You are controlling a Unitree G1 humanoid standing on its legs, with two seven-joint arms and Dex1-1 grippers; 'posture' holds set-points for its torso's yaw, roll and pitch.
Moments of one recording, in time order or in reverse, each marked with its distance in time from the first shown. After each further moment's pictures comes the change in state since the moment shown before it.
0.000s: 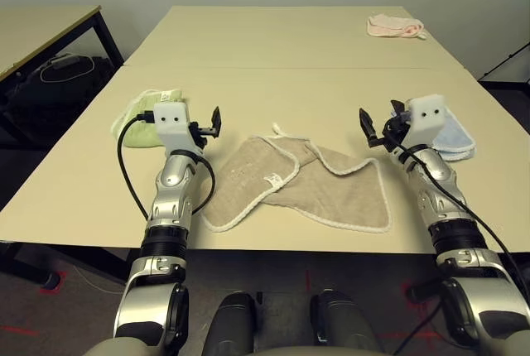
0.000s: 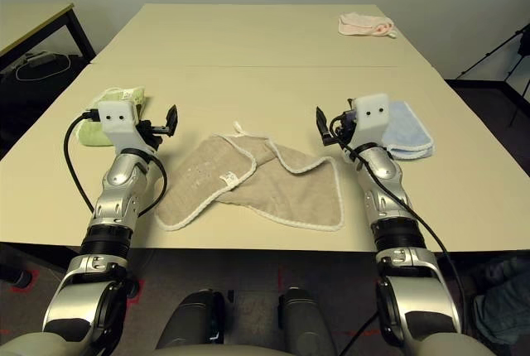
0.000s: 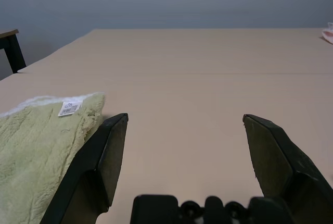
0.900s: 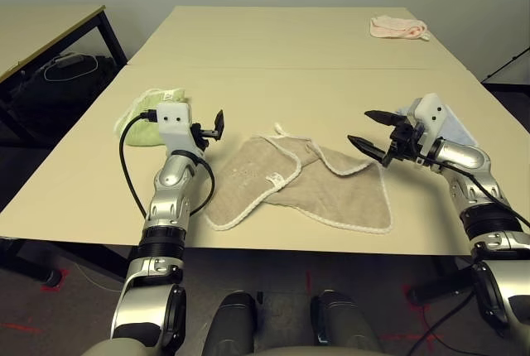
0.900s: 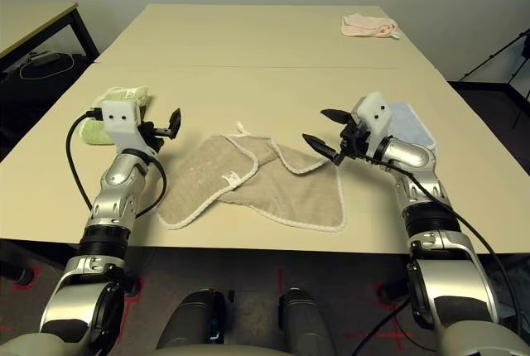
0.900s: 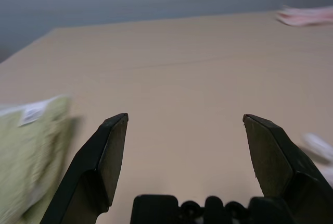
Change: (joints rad) left arm 0.020 0.069 -0.064 -0.039 -0.025 0.052 -0.238; right arm -0.062 -0.145 0.027 0.095 0.048 -0.030 0.500
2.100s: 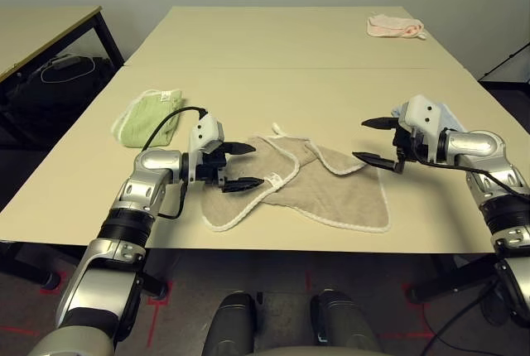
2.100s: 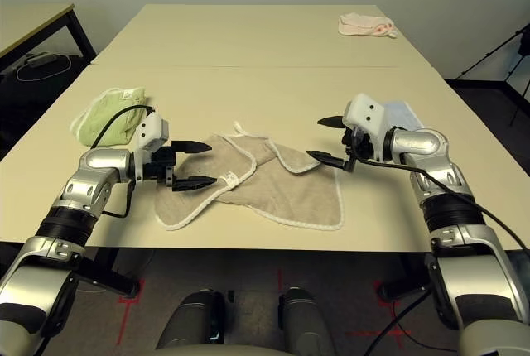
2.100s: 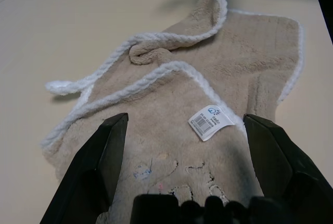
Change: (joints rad) left arm -0.102 0.233 -0.246 0.068 -0.093 0.093 -0.891; right arm -0.081 -0.183 0.176 -0.059 -0.164 0.016 0.201
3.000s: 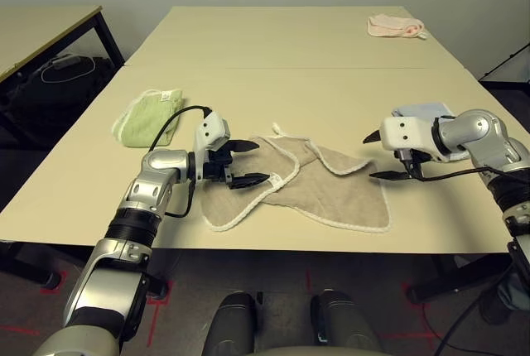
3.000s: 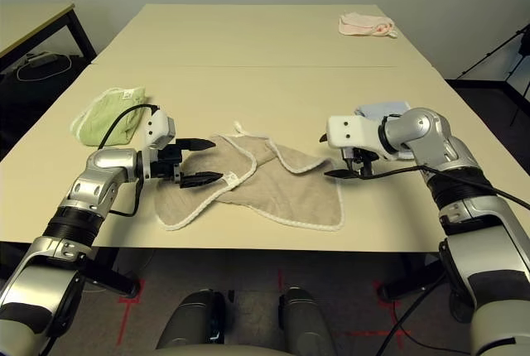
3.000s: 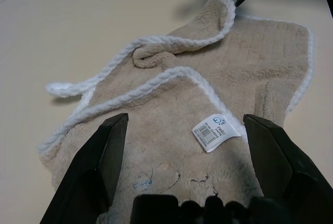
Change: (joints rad) left arm 0.007 -0.013 -0.003 -0.019 0.010 0.018 0.039; right arm -0.118 -0.009 0.162 0.088 -0.210 -0.165 0.062
